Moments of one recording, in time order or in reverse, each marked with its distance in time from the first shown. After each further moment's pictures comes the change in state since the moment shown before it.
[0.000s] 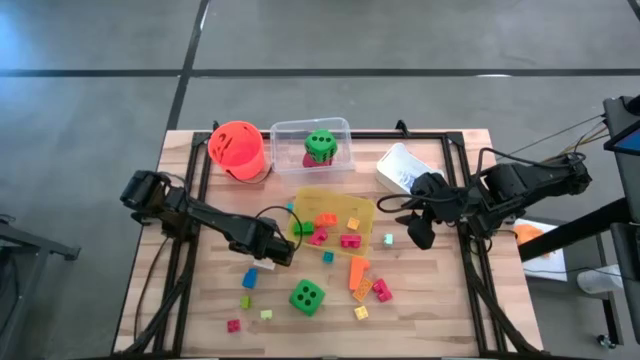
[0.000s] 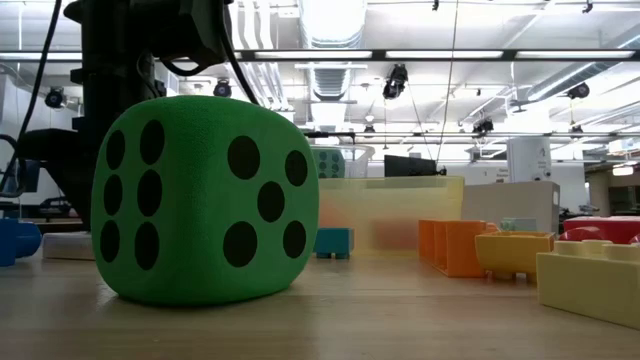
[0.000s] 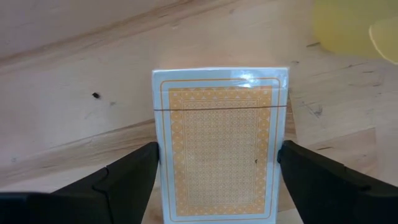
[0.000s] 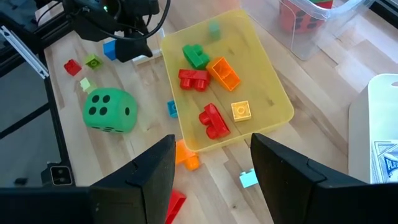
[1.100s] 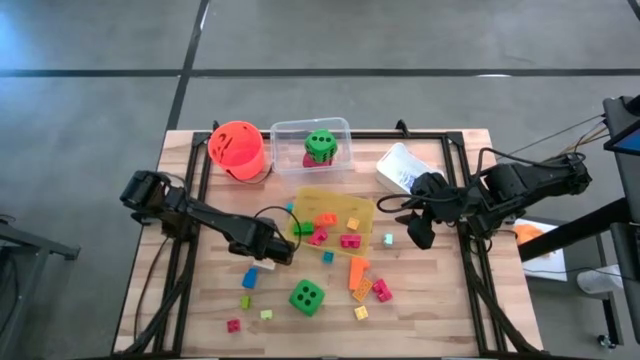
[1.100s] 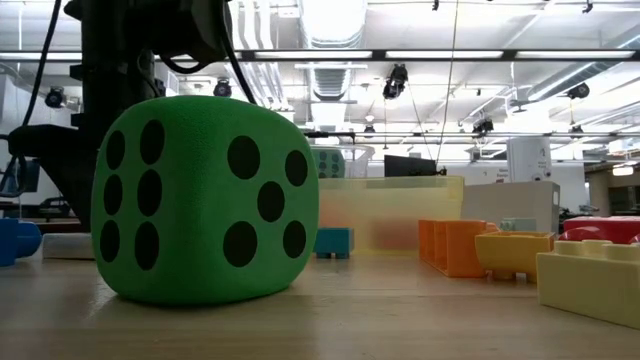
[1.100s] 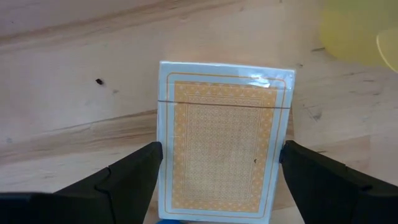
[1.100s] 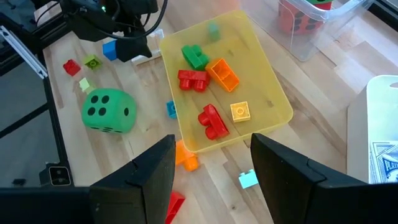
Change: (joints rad) left arm -0.002 0.003 0.005 -0.014 0.007 -0.087; right arm 0.000 0.000 0.000 0.000 0.006 -0.004
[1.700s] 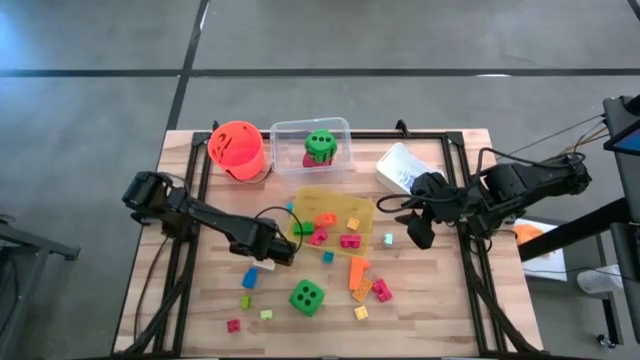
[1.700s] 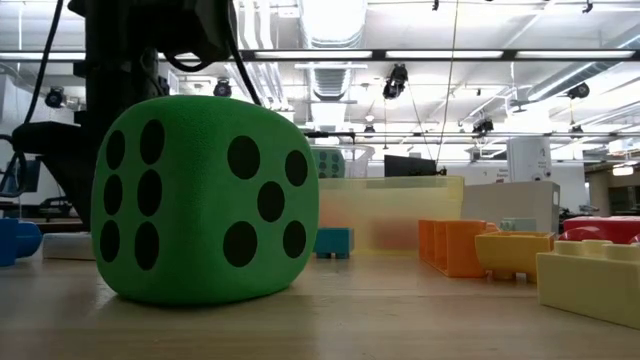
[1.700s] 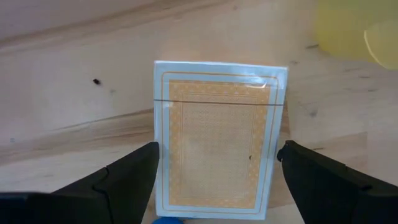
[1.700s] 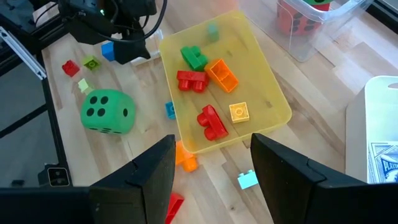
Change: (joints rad) left arm -0.003 0.005 0.034 -0.023 -0.002 0.016; right arm 0.000 0.000 0.000 -0.001 0.005 0.000
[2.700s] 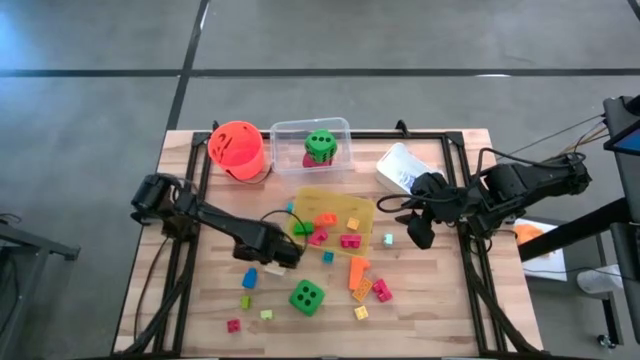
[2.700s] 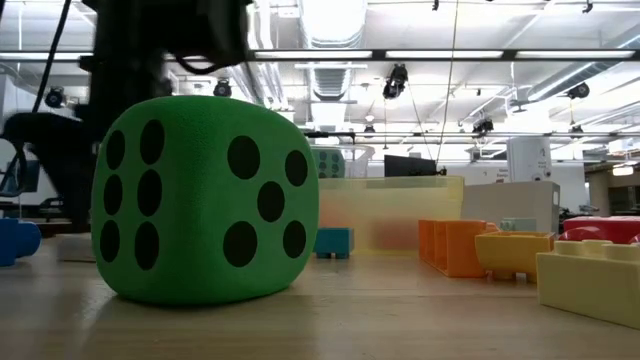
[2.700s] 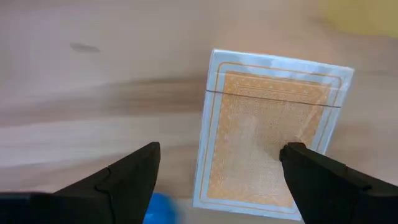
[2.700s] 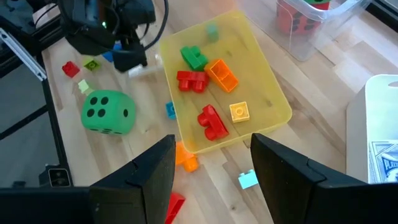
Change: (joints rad) left arm -0.001 0.075 0.077 -0.074 0.070 -0.057; right arm 0.000 0.000 0.000 -0.001 0.001 0.007
